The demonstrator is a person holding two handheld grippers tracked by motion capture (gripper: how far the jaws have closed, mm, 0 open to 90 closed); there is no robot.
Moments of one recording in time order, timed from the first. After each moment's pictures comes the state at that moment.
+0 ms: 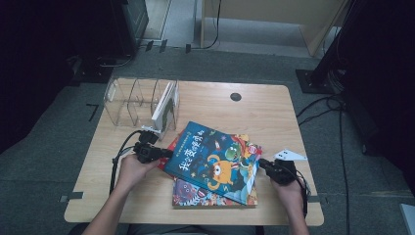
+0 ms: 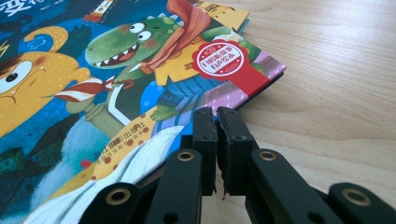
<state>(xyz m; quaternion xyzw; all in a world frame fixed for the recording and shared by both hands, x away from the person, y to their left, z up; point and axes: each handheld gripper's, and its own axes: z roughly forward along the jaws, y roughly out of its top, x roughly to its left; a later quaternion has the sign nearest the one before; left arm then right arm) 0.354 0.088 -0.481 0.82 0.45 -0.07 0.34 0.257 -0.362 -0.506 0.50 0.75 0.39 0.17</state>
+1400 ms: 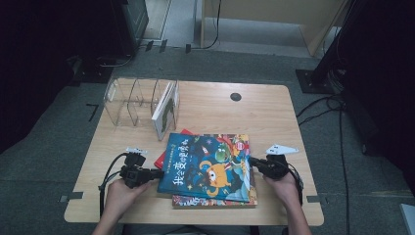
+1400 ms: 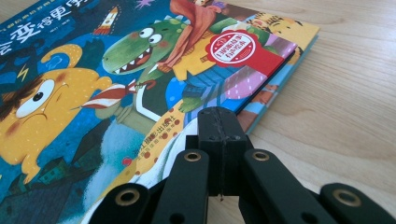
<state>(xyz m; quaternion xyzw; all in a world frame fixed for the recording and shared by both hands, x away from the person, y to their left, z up) 0.279 0.118 -0.483 0.79 0.50 -0.08 0.34 0.279 -0.343 -0.504 0.45 0.78 0.42 0.10</state>
